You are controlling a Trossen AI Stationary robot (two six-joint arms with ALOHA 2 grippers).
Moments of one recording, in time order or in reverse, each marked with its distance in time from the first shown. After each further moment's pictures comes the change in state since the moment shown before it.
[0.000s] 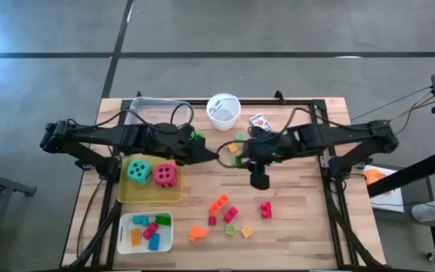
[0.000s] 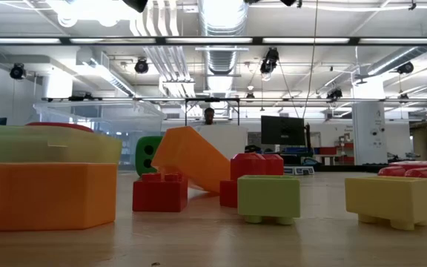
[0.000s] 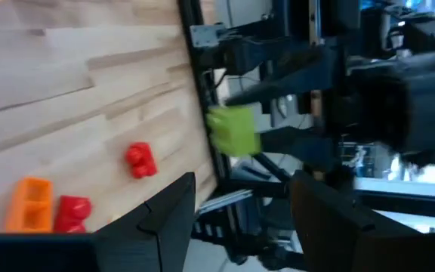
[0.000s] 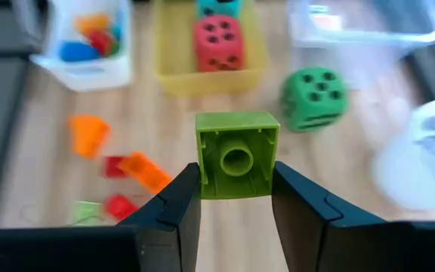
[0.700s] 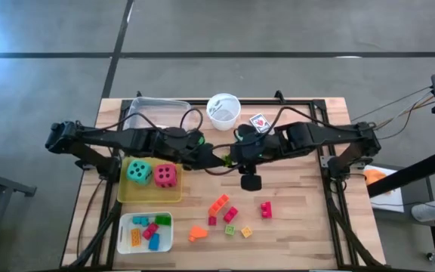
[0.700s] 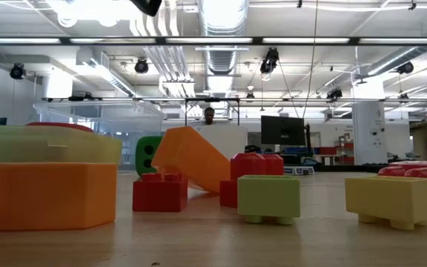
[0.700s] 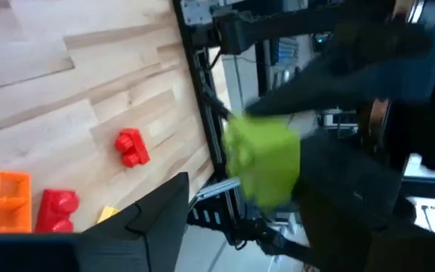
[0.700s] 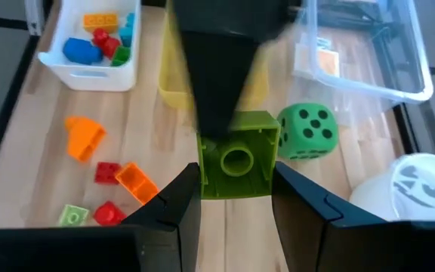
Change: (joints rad) left arm 0.017 0.074 -0.002 0.083 0.061 0.015; right arm 0.029 0.188 0.328 -0.163 0.020 -0.127
